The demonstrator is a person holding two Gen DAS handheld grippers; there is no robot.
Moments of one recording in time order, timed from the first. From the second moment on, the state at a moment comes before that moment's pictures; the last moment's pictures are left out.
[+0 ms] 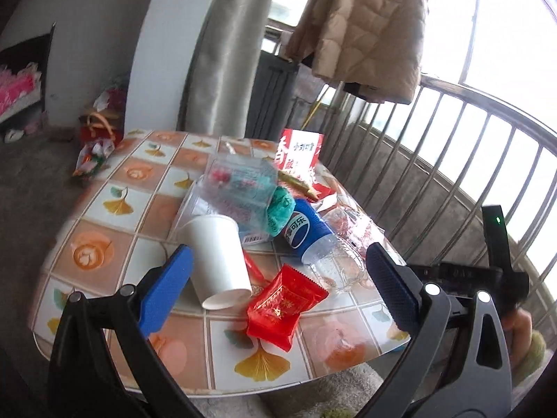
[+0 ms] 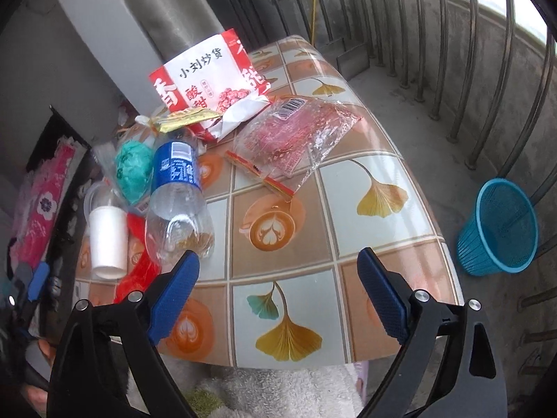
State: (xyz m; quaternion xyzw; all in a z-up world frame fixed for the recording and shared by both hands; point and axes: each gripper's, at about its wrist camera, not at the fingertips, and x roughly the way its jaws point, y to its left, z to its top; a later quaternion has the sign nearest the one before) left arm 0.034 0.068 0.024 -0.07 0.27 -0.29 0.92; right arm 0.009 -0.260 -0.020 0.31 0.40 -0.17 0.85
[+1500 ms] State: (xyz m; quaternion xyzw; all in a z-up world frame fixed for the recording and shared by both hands) left arm 0.012 -0.033 -0.056 0.21 0.32 -0.32 0.87; right arm 0.032 -0.350 -0.029 0.49 0.31 -0.11 0.81
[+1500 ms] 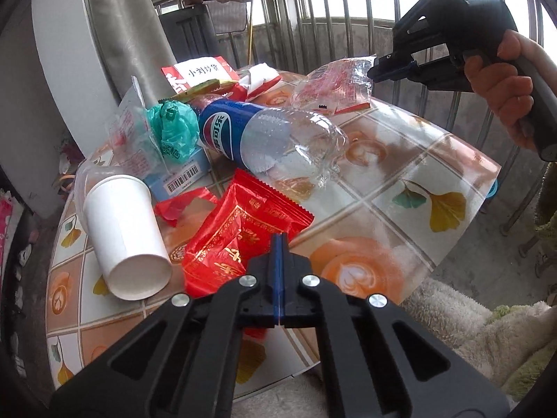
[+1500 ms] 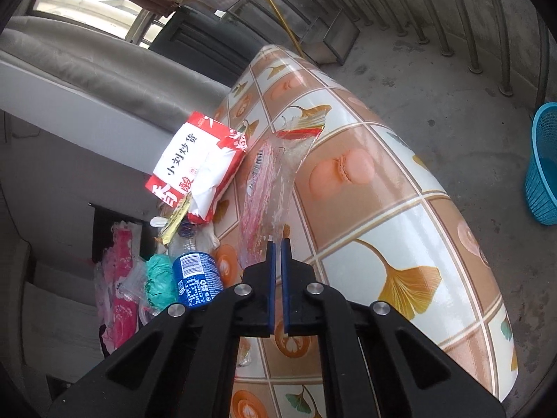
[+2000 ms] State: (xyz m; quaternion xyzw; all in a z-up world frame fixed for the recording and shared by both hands) left arm -0.006 -0.043 -0.027 0.21 0.27 -0.32 0.89; right arm -0.015 -0.348 0.000 0.49 0.27 -0.09 0.83
